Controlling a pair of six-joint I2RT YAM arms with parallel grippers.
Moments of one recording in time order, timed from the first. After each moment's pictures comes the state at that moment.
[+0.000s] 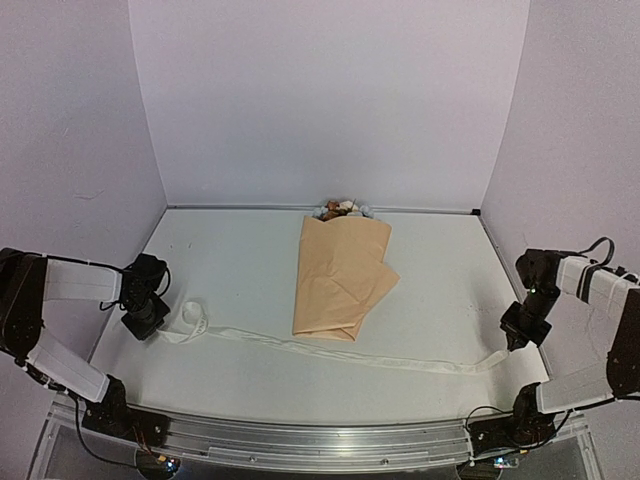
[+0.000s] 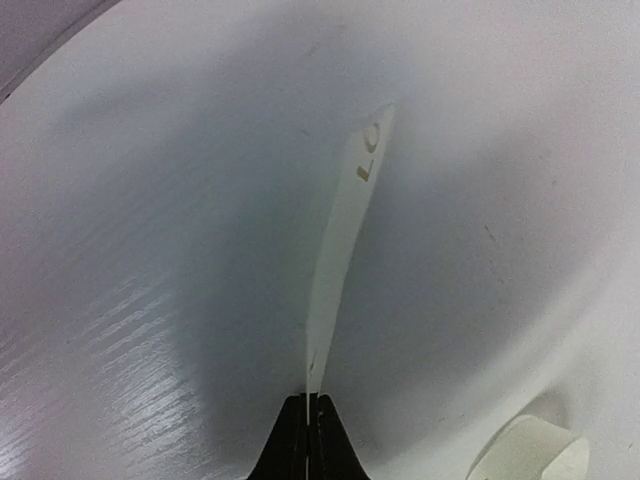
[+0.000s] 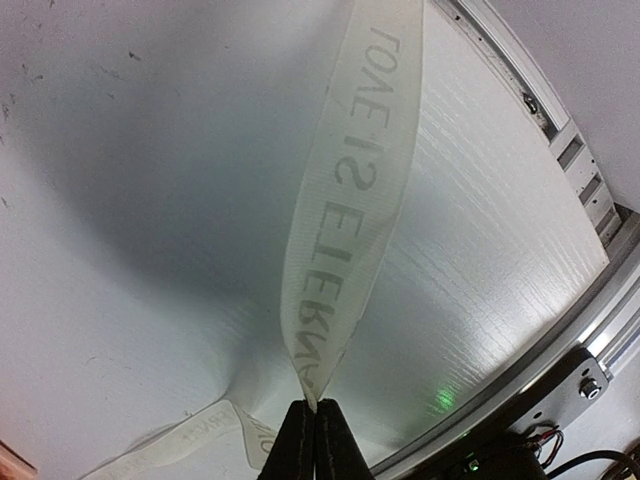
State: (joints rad) left arm -0.21 1.41 0.59 -0.44 -0.29 -1.12; right arm -0.07 1.26 0.77 -1.07 0.06 0.79
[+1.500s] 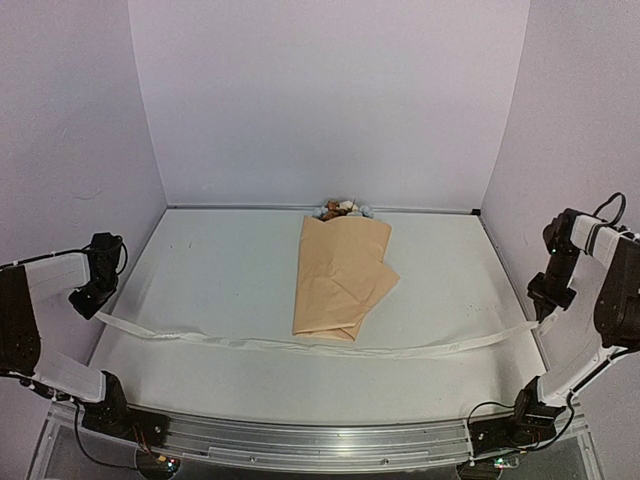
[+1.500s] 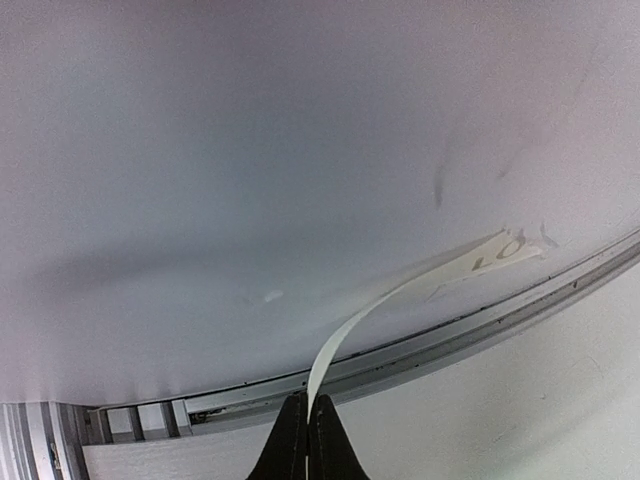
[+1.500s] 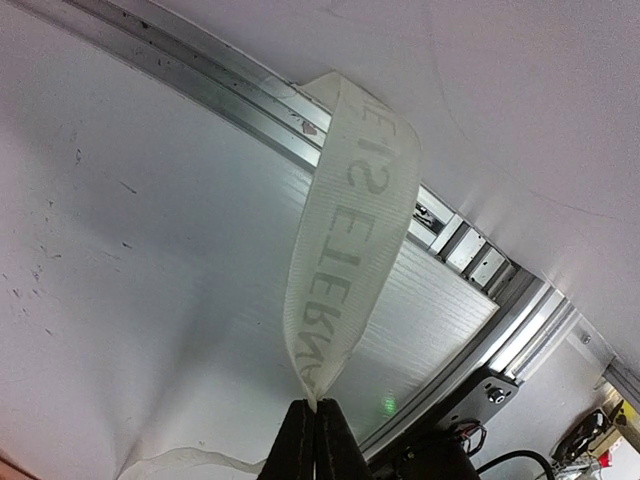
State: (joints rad) left arm 0.12 1.29 0.71 -0.60 -0.76 -0.96; right arm -0.32 1.53 1.16 -1.26 0.14 0.63
